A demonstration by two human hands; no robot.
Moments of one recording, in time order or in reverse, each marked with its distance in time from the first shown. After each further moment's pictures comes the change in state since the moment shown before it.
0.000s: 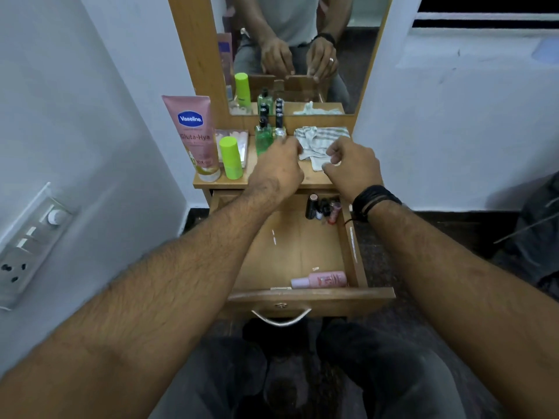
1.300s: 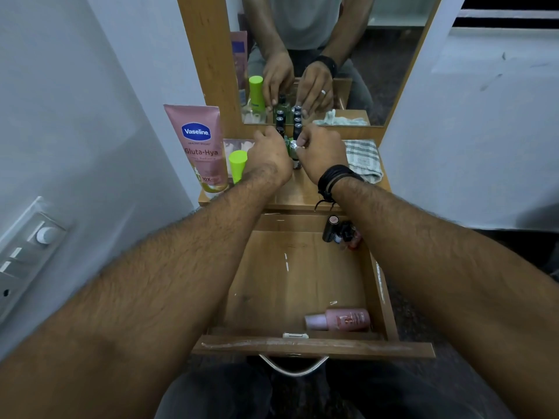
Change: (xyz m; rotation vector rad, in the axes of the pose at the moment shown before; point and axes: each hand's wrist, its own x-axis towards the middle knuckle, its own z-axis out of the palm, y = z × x) left_hand 0.080 -0.043 -0.001 0.057 -0.014 -0.329; right_hand 0.094 -0.058 0.077 0.008 -0.001 -0.081
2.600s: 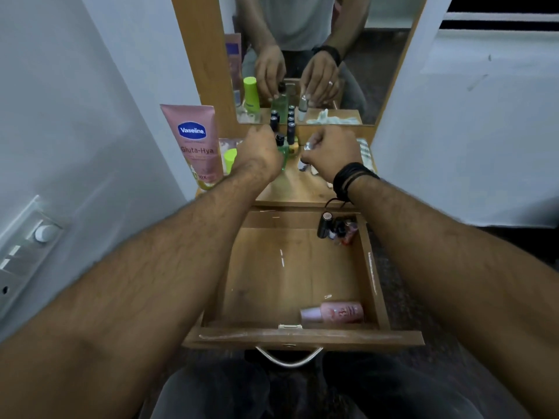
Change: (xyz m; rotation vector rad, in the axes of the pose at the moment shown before) left_hand -0.005 -0.005 -0.014 -0.003 0.049 0.075; right_hand -0.010 0.017 -0.027 0.090 -0.072 0.117
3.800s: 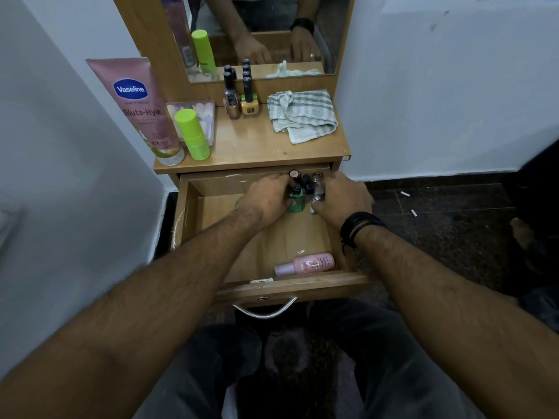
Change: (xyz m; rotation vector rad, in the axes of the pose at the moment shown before) left_hand -0.090 -0.017 0.116 0.145 -0.363 0.398; right_hand -0.123 0.116 0.005 -0.515 -0.232 0.095
